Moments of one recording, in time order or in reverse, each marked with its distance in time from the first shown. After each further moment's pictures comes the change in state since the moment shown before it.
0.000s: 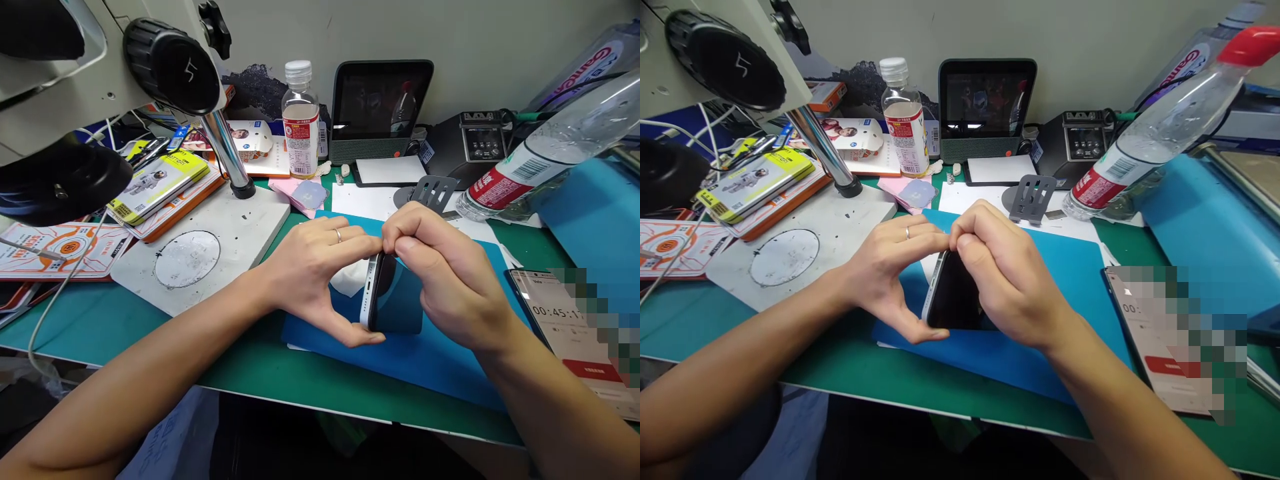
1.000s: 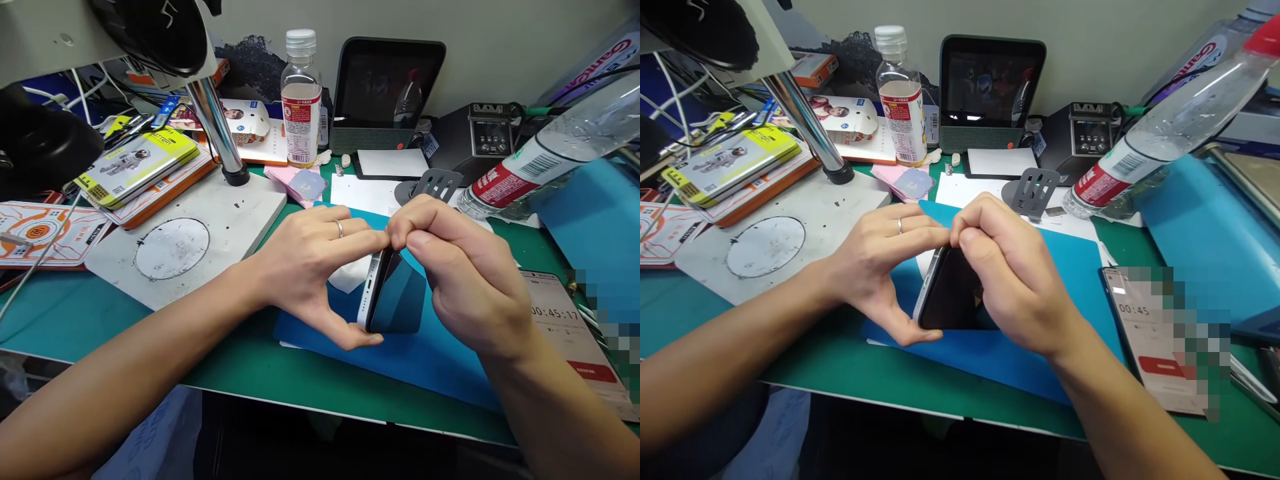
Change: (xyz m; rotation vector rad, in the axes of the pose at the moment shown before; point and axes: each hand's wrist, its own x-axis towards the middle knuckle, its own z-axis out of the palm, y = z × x) left_hand -0.001 0.000 -0.002 0.056 -0.025 0.015; right_hand -0.002 -0.003 0.000 0.023 0.049 0.124
